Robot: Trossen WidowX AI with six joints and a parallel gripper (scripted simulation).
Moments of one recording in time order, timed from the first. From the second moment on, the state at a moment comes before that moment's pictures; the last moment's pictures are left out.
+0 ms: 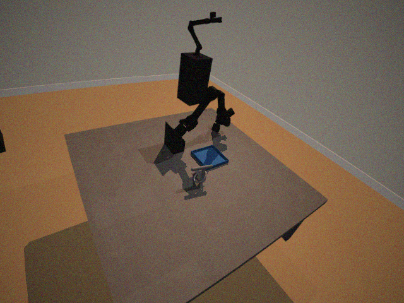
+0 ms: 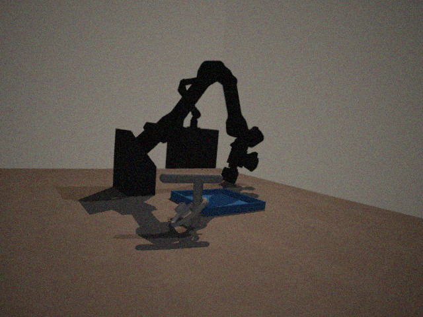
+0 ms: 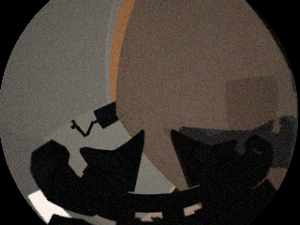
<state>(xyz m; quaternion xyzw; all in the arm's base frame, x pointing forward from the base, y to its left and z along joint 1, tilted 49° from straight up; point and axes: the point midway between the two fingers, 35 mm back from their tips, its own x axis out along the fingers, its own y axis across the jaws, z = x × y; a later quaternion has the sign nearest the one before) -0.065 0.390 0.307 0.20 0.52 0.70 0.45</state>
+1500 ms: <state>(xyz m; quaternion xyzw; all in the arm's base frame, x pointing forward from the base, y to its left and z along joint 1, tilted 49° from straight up) 0.334 0.150 0.137 0.29 0.36 0.26 0.85</state>
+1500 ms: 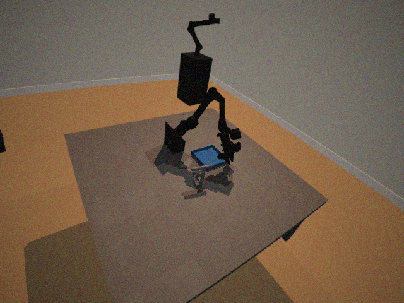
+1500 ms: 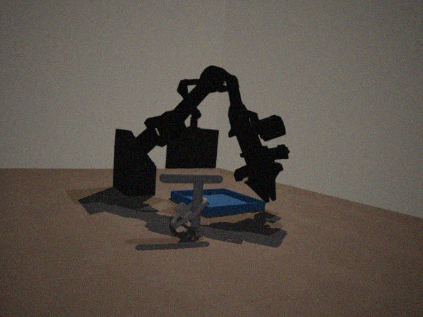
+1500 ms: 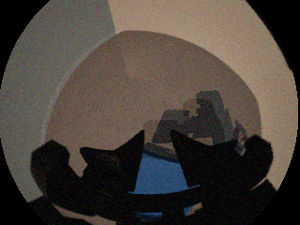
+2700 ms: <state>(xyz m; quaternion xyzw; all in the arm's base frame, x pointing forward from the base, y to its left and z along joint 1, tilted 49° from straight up) 0.255 0.006 -0.039 0.43 0.44 0.08 0.78</state>
